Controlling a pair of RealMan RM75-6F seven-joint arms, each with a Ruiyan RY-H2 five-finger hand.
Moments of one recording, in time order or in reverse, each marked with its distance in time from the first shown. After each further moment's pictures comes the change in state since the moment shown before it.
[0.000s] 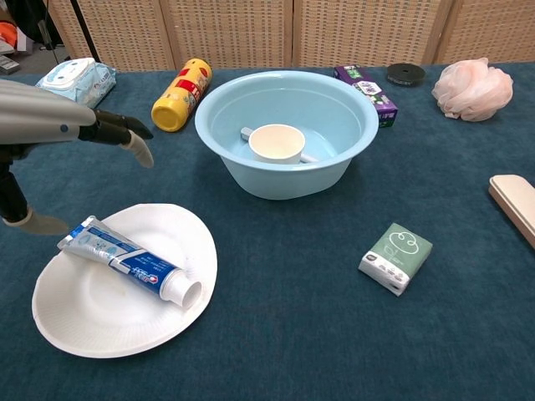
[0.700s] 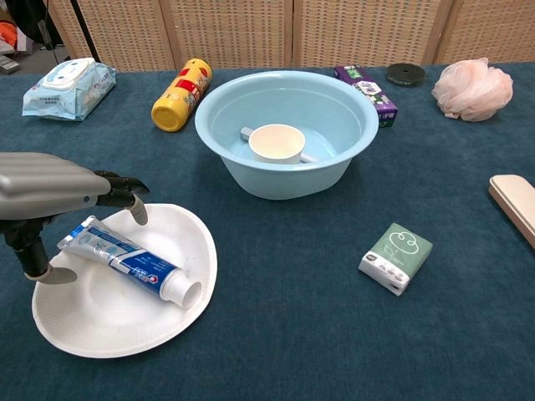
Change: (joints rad) left arm -0.004 -0.207 0.051 0.150 -0.133 0.060 0.086; right arm -0.002 0.004 -0.002 0.004 -0.008 0.008 0.014
